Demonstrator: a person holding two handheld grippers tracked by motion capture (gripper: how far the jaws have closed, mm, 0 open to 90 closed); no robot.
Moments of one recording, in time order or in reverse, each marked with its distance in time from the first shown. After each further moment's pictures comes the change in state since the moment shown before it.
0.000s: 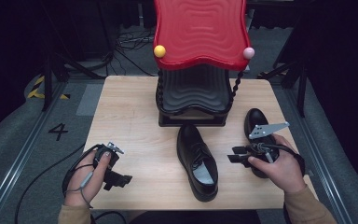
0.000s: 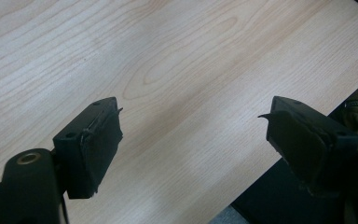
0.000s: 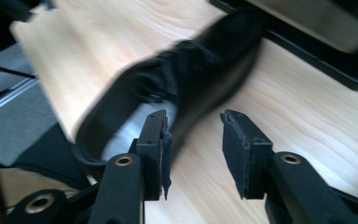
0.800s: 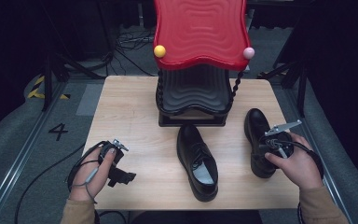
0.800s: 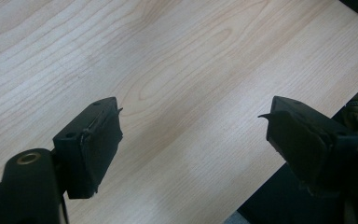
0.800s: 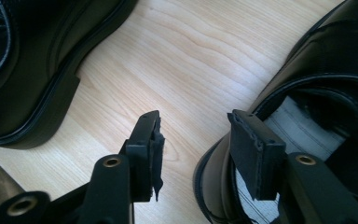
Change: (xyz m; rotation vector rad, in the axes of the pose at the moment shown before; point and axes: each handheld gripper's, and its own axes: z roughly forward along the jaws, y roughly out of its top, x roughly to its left) left arm -0.001 0.012 0.004 0.007 -0.011 0.031; right arm -0.050 -0.032 -0.011 0.192 -0.205 0.124
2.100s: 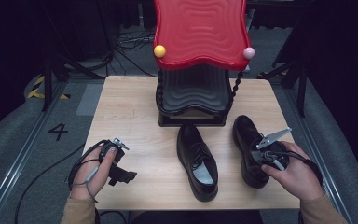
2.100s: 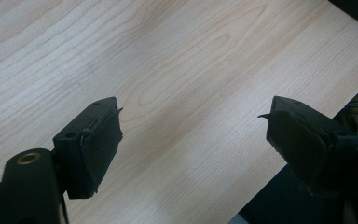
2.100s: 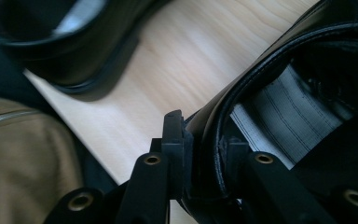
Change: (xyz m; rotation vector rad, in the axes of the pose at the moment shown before) left arm 0.000 0.003 0.000 -0.006 -0.007 0.006; right arm 0.045 0.000 -0.014 0.111 0.096 -0.156
